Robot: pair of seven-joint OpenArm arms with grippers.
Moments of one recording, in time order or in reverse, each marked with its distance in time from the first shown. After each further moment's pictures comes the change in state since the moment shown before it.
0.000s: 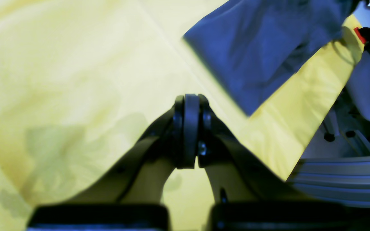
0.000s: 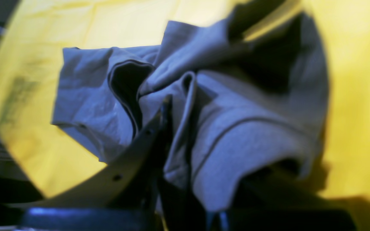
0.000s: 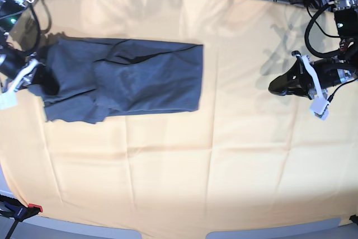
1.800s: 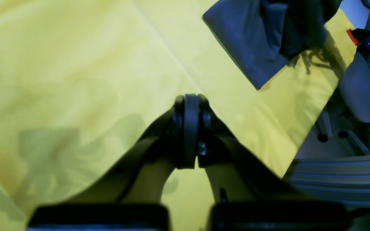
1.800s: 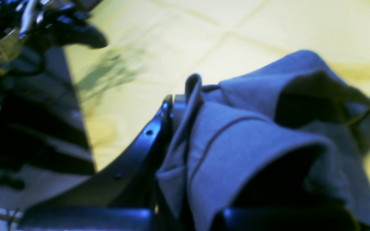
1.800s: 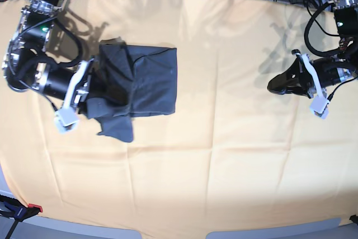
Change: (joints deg) left arm 0.4 0.0 0.0 0.0 -1.5 0.0 0.0; right arm 4.4 -8.0 -25.1 11.8 8.7 0.0 0.0
